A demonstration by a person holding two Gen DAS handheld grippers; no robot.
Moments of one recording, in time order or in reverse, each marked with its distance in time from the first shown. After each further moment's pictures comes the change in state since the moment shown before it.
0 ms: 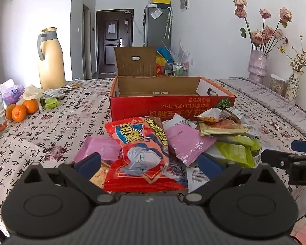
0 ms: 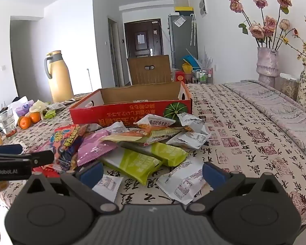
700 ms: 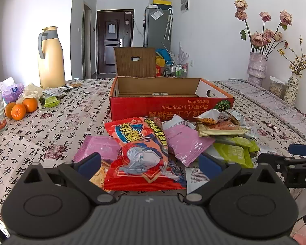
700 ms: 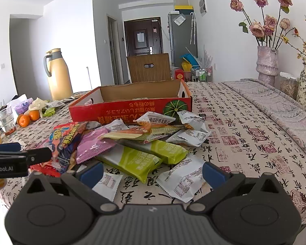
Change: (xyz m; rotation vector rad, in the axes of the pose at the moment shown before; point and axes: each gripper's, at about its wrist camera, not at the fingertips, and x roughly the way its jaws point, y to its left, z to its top) left arm -0.002 0.001 0.000 -0.012 -0.004 -0.006; right arm -0.001 0.001 -0.001 -0.005 0.007 0.001
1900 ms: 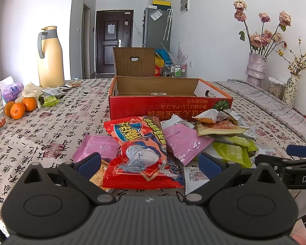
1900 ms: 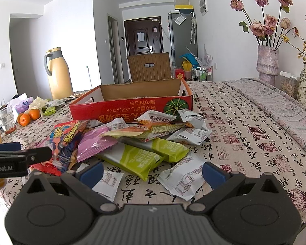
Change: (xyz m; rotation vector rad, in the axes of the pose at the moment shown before) left arm -0.003 -0.002 -0.002 -0.005 -0.002 -0.007; right arm 0.003 0.001 -0.001 -0.001 0.004 -0.003
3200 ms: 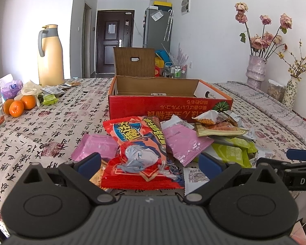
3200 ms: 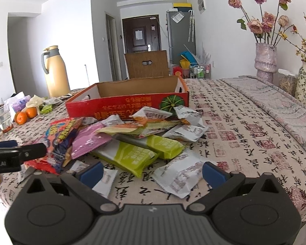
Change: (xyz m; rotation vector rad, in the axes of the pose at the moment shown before) left arm 0.005 0.001 -0.001 -0.019 -0.002 -0.005; right arm 0.002 -0.005 -0.005 0.004 0.008 -0.020
